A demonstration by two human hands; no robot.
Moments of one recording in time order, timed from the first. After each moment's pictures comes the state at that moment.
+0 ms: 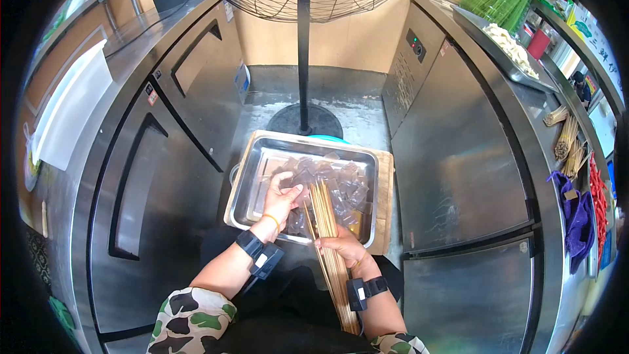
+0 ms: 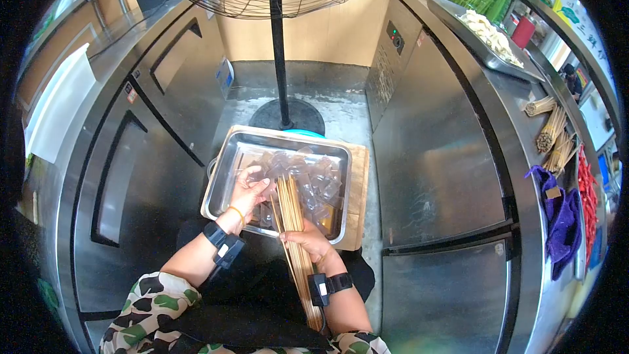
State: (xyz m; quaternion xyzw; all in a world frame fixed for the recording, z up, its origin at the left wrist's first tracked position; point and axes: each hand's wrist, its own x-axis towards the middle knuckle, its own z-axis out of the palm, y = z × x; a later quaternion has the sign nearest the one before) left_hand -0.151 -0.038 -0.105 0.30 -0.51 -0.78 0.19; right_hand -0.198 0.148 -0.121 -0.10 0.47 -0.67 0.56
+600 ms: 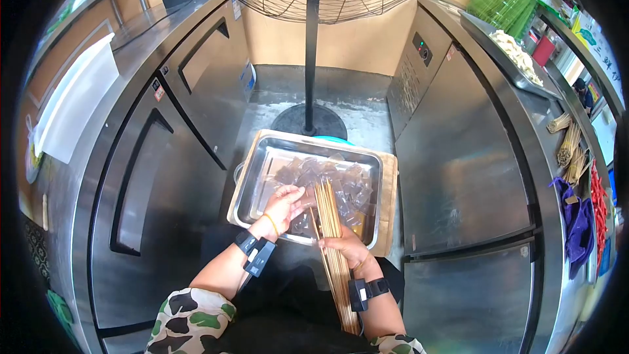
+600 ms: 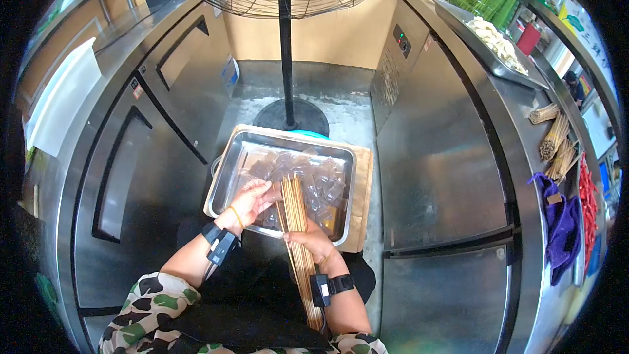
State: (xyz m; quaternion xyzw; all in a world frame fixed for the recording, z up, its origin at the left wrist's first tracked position) left_hand -0.139 -0.048 -0.112 0.33 -0.37 -0.87 0.08; right_hand -0.197 0.146 -0.115 -0.10 0.47 -0.68 0.56
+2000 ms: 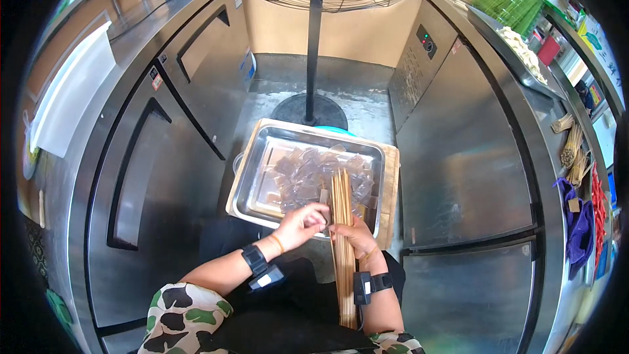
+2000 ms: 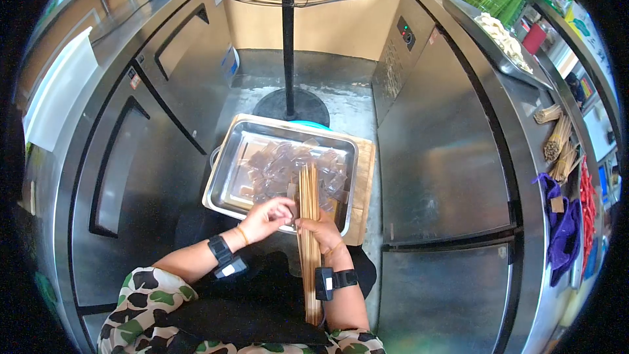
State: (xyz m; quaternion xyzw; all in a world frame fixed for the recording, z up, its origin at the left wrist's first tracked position) left_hand -0.108 -0.006 -0.130 0.06 -0.74 -0.66 0.09; right_hand -0.210 0.154 -0.138 -0.04 0.51 -0.70 0.50
